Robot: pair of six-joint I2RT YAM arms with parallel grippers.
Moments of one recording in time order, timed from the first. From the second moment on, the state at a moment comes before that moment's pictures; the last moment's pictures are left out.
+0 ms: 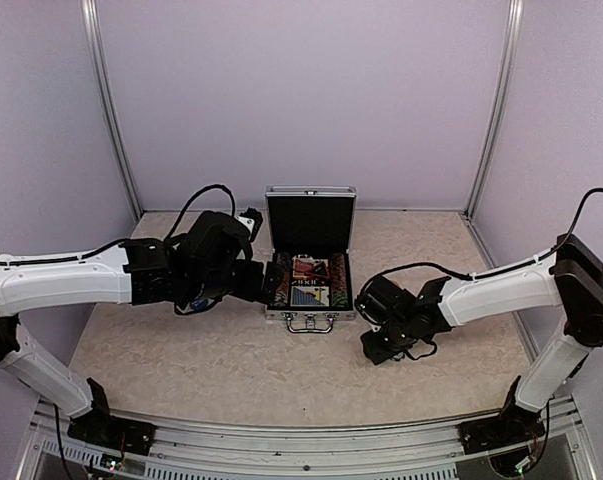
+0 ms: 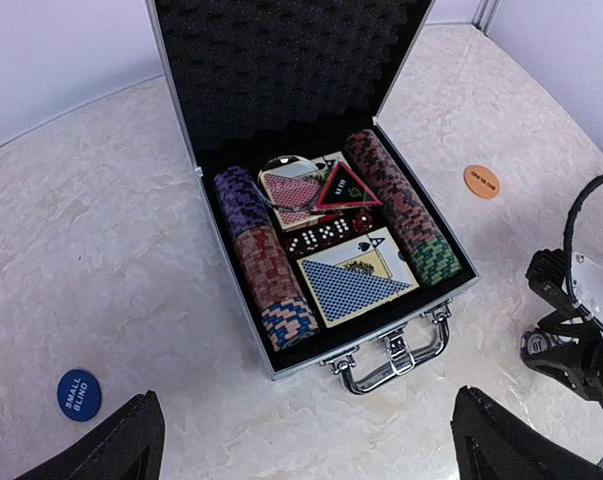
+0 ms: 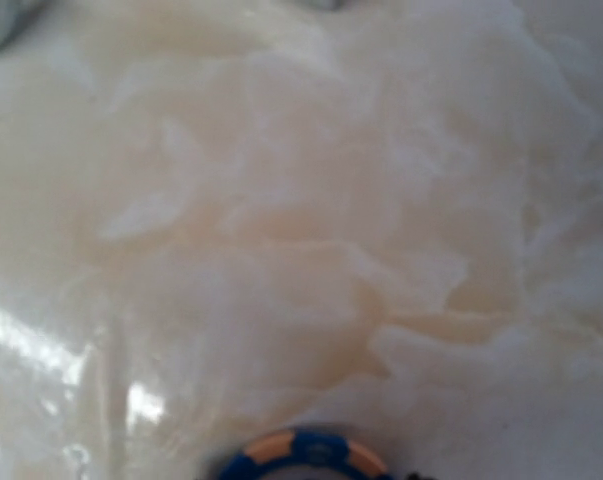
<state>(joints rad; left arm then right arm) -1.01 1.43 1.11 -0.37 -0.44 -0.41 0.95 1.64 0.86 -0.42 0.19 0.44</state>
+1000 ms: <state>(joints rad) -0.87 1.65 0.84 0.10 0.16 -0.69 1.07 1.60 0.89 -0.36 0.19 0.32</state>
